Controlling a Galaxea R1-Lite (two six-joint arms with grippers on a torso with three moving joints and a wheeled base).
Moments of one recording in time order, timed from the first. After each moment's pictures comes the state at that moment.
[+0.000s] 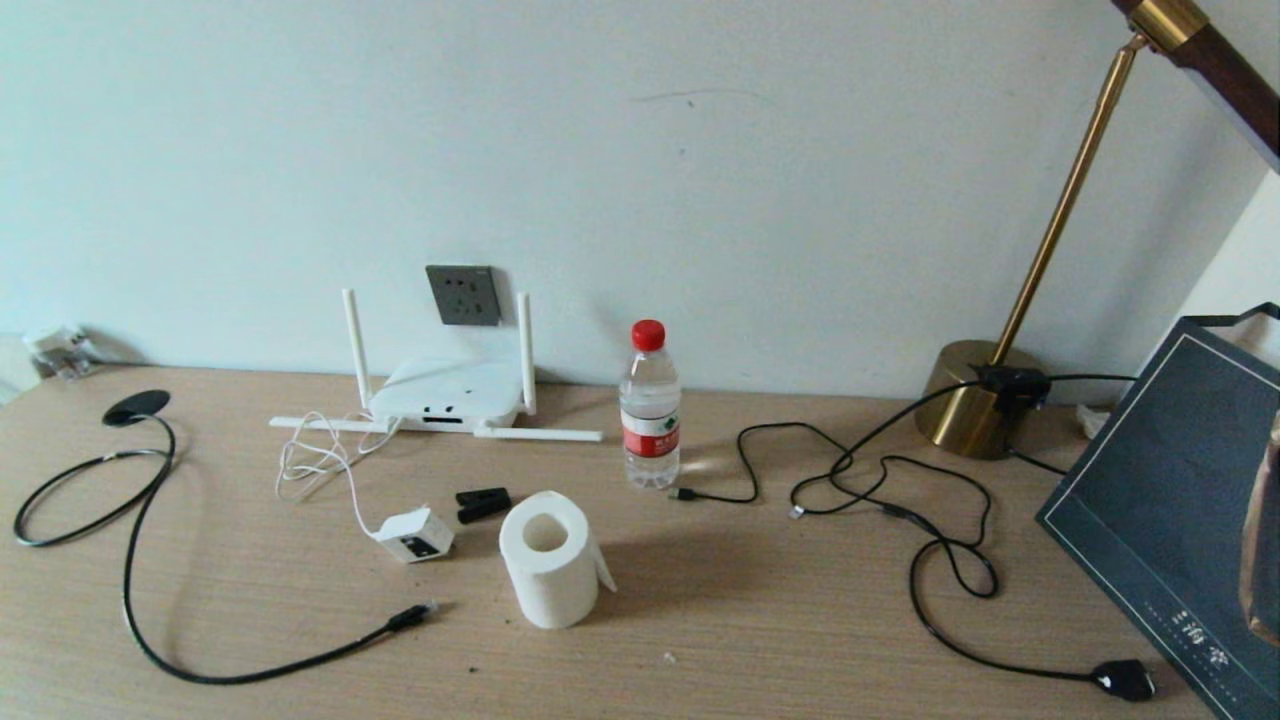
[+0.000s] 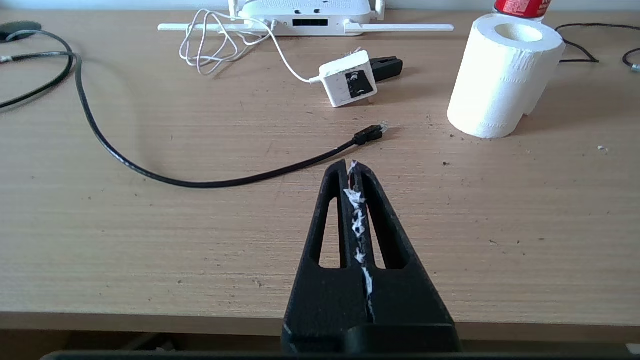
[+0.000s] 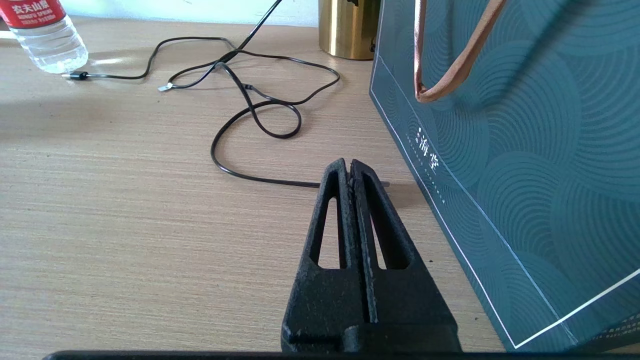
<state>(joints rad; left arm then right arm) 0.00 0.00 0.00 0.00 0.00 0.00 -0.01 0.00 0.00 0.00 -0.01 0.01</state>
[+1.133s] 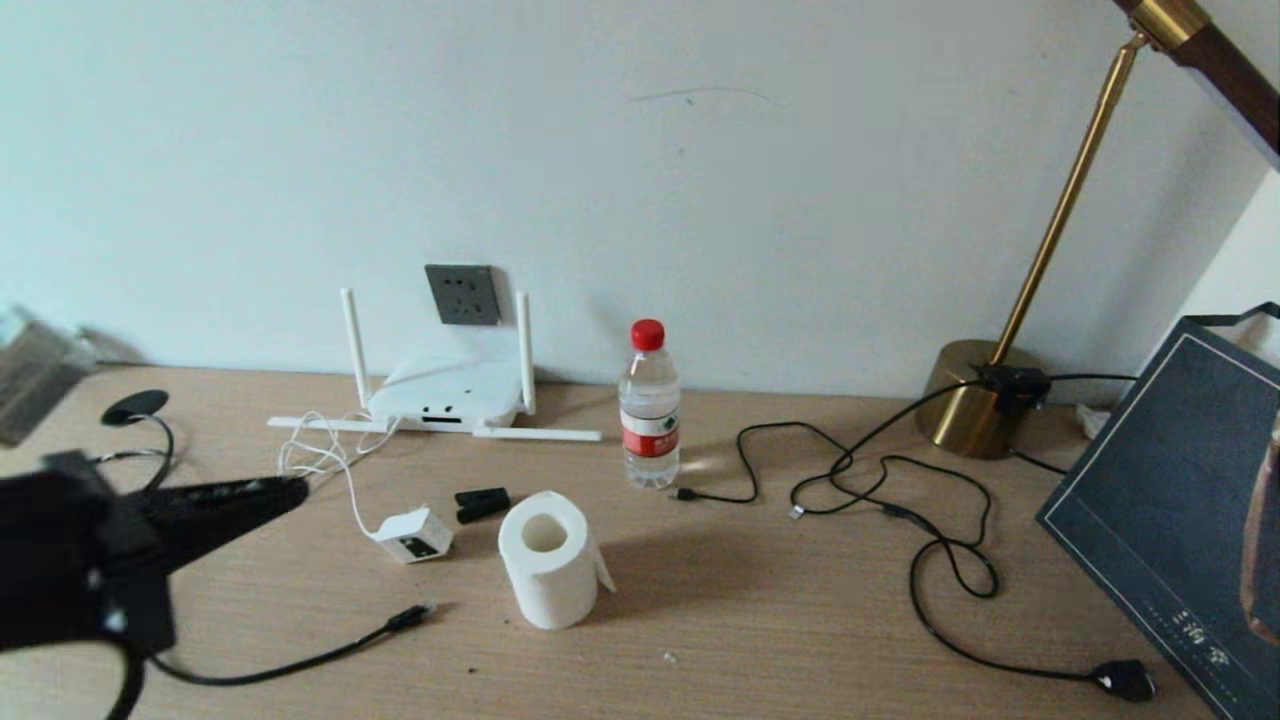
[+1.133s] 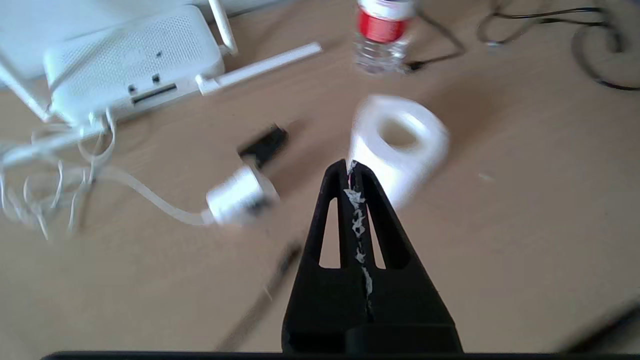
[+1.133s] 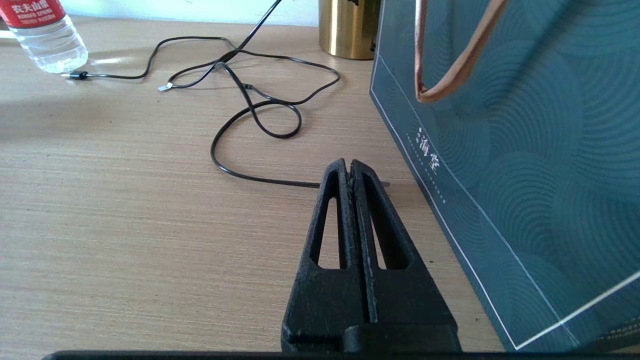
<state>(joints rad) -0.10 1.09 -0.72 -0.02 -0.33 0.22 -0.01 0.00 0.00 0.00 -0.01 0.01</state>
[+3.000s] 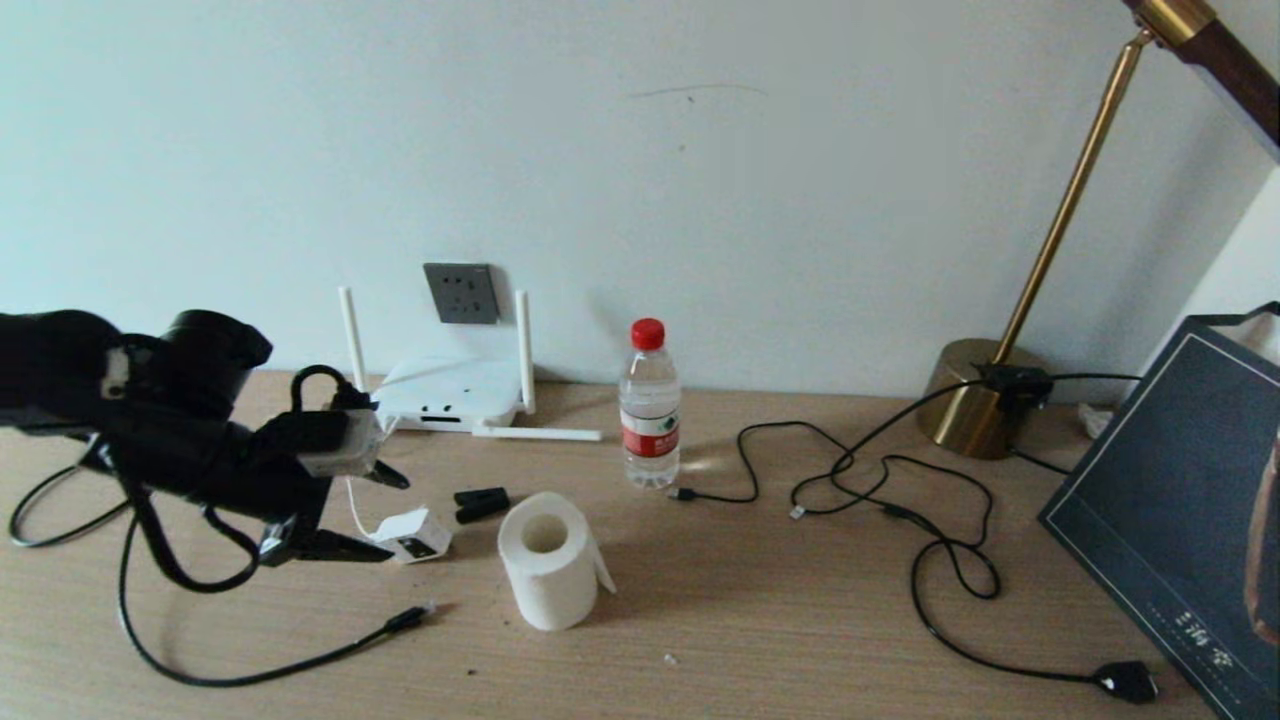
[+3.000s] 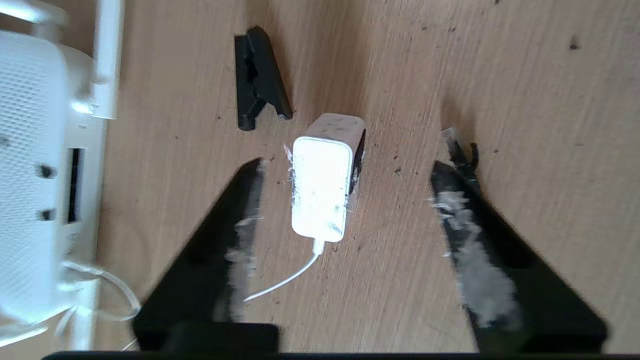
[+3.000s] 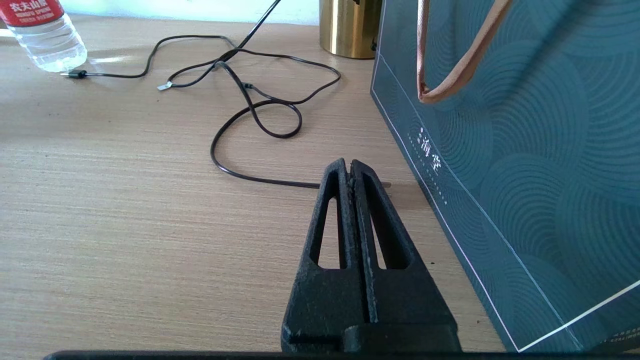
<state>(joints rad) 0.08 1.85 -1.28 0.57 -0.55 1.50 -0.01 0.00 0.00 0.00 -0.01 0.01</state>
